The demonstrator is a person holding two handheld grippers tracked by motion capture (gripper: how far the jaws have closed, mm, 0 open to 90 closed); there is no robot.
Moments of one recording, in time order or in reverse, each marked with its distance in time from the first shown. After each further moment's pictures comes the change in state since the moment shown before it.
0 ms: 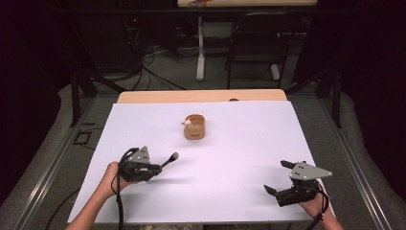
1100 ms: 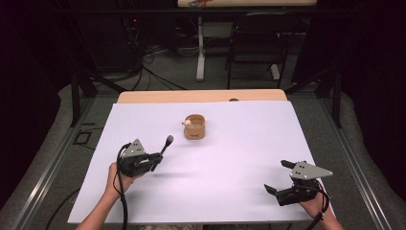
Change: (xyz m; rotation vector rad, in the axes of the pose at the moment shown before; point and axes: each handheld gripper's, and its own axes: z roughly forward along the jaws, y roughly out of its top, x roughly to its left) left arm 0.005 -0.003 -0.001 -0.227 0.150 -0.173; right arm -0.001 0.000 0.000 -0.004 0.003 0.016
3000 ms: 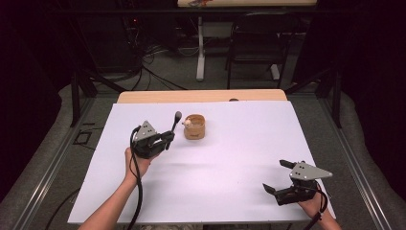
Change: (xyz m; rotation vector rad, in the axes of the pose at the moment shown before) left arm 0.006 0.055 0.030 -0.195 0.101 -0.058; right arm -0.001 -0.005 0.005 -0.050 0.003 0.003
